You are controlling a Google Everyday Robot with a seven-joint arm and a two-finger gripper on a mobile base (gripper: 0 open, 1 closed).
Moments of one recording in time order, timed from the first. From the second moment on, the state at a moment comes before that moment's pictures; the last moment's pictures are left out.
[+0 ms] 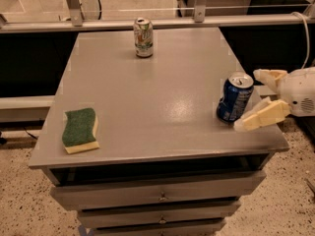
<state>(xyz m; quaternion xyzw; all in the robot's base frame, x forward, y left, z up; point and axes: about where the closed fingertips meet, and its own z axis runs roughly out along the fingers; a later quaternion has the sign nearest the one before) 0.501 -0.221 0.889 -0.45 0.75 0.21 0.44</state>
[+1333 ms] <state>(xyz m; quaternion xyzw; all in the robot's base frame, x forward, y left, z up) 0.566 -0.090 0.923 -0.41 0.71 0.28 0.50</state>
